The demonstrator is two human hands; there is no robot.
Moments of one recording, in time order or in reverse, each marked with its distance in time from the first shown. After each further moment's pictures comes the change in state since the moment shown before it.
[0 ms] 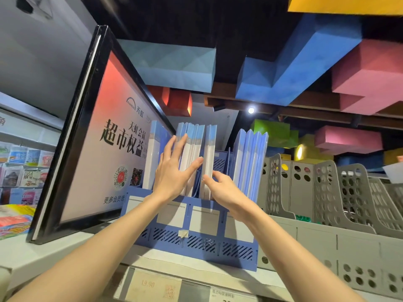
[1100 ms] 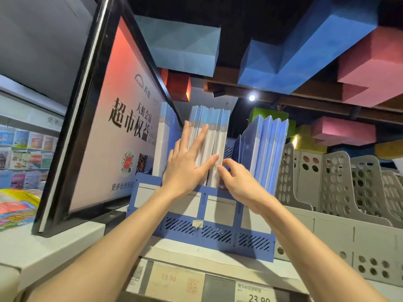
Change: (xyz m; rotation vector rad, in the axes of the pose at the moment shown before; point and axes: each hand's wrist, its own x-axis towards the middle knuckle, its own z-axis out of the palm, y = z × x) left_hand -0.008 -0.014 0.003 0.168 -0.066 0.126; right_hand 0.001 0.001 0.011 -0.237 0.071 -0.099
